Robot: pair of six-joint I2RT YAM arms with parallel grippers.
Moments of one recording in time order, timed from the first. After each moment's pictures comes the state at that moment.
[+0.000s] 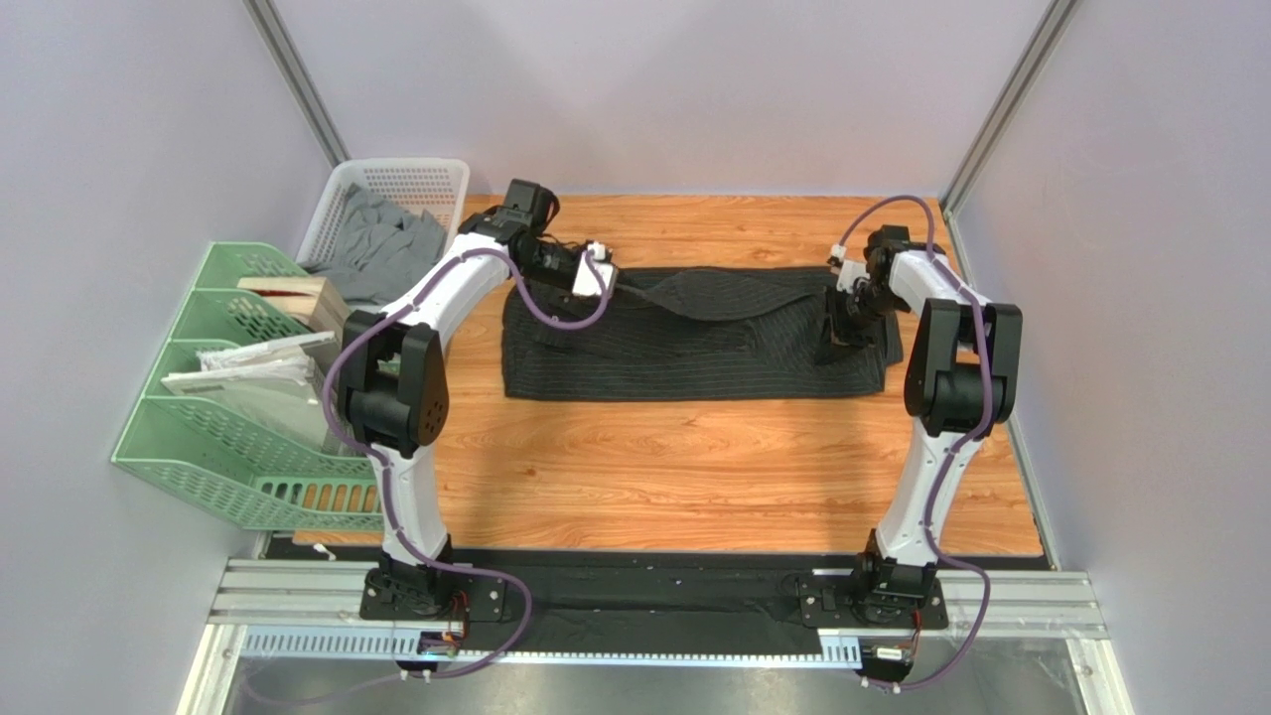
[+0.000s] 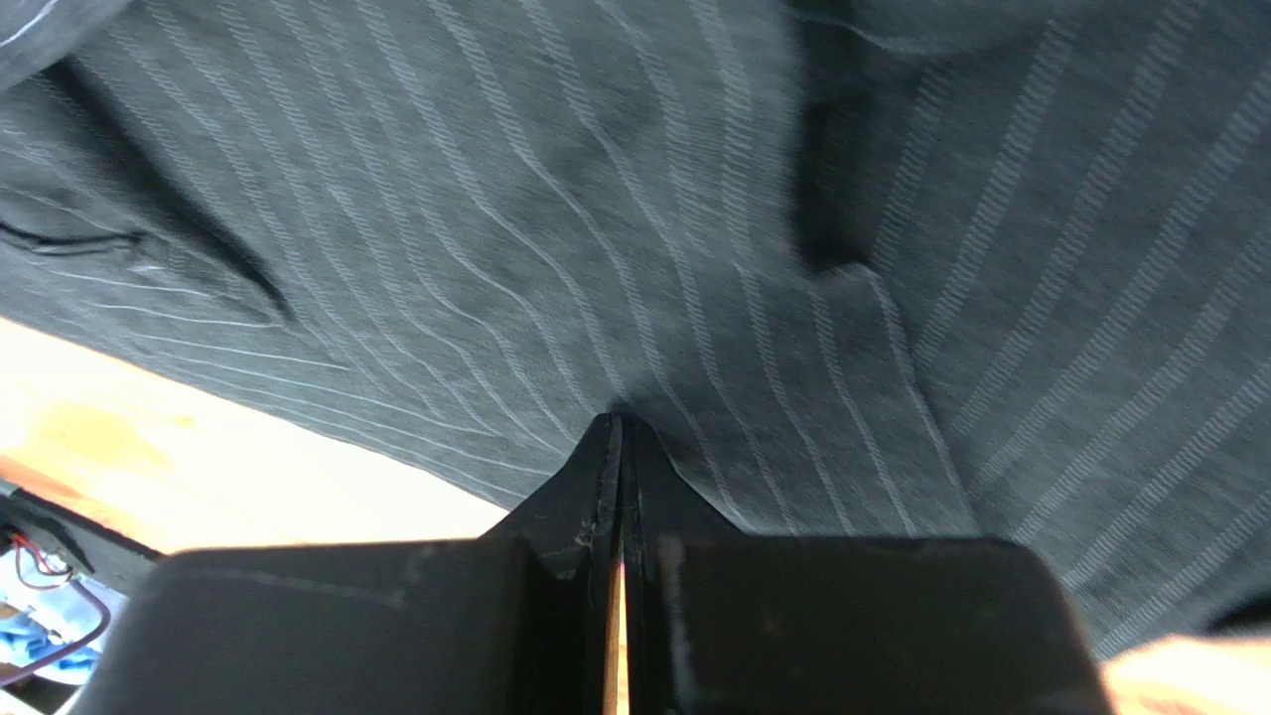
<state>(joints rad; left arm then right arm) -0.30 1.97 1.68 -0.72 1.04 1.54 -0.11 2.08 1.55 -0.91 -0.40 -0.09</state>
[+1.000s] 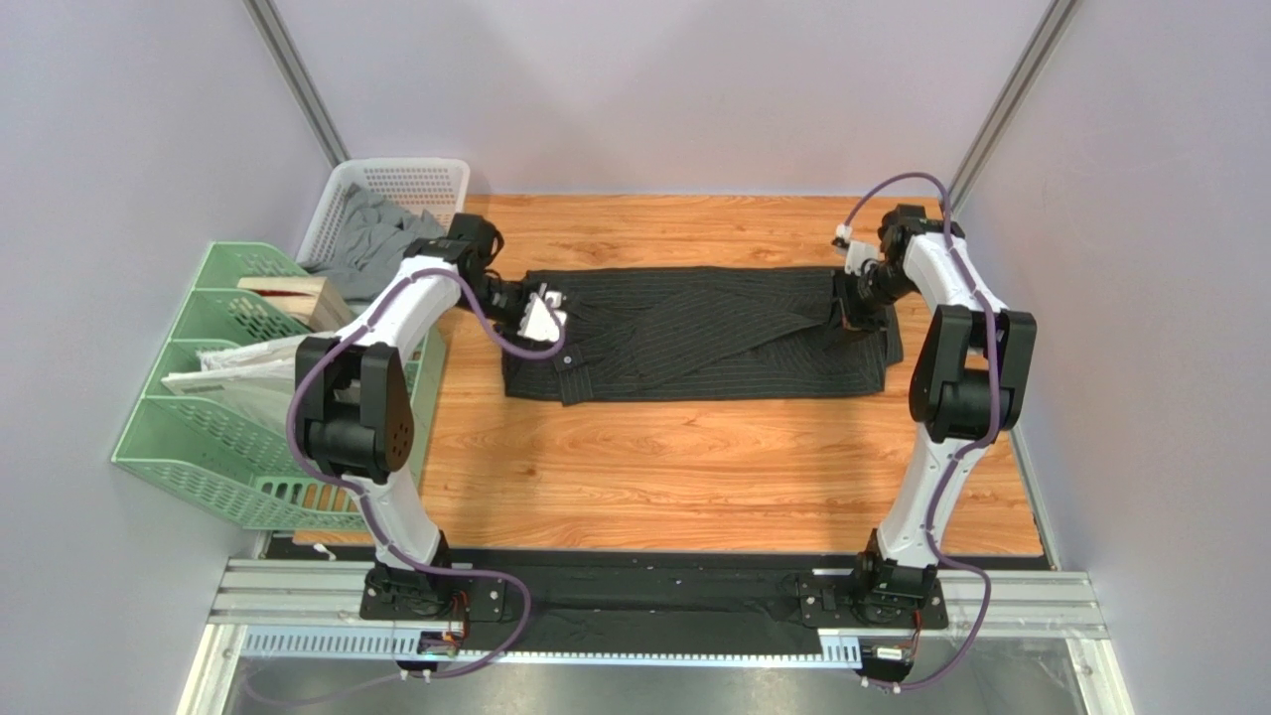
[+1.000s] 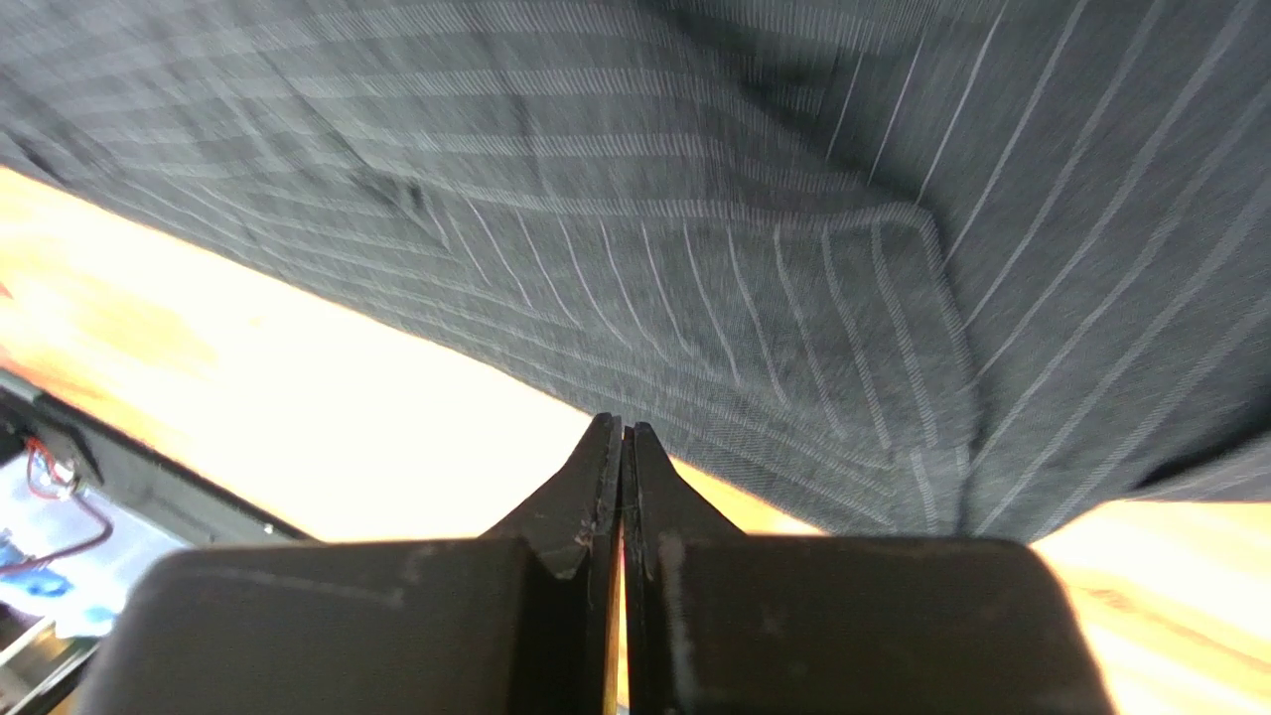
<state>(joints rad) -0.15 1.80 1.41 -0.92 0.79 1.88 -0.12 2.03 1.66 -1.08 -0.45 -0.20</state>
